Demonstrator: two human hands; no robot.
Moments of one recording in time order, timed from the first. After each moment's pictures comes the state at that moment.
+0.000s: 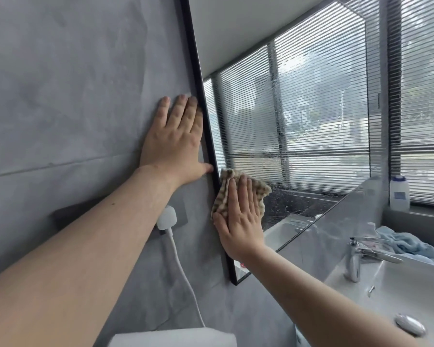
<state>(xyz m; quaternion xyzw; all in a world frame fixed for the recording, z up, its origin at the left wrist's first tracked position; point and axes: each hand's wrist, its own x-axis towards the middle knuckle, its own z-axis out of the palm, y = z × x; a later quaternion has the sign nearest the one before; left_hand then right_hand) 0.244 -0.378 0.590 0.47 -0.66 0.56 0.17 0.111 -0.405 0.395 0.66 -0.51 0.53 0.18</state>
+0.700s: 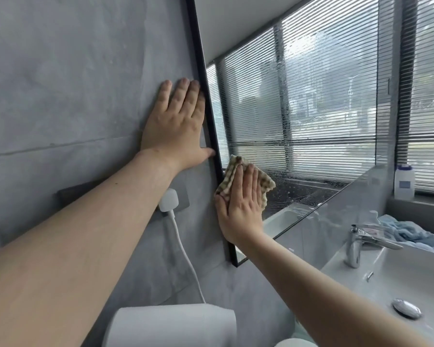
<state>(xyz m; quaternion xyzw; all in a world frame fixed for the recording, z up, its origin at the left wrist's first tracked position) 0.245 -0.378 0.588 0.47 -0.66 0.57 0.17 0.122 -0.403 0.395 0.62 -0.54 0.56 0.12</state>
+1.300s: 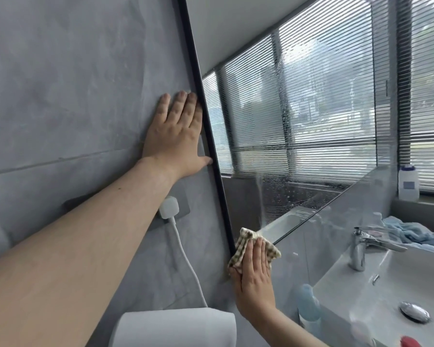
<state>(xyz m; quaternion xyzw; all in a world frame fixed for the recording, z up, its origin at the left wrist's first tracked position) 0.245 -0.375 0.590 0.48 -0.66 0.56 0.15 0.126 -0.390 0.230 0.61 -0.56 0.54 0.11</state>
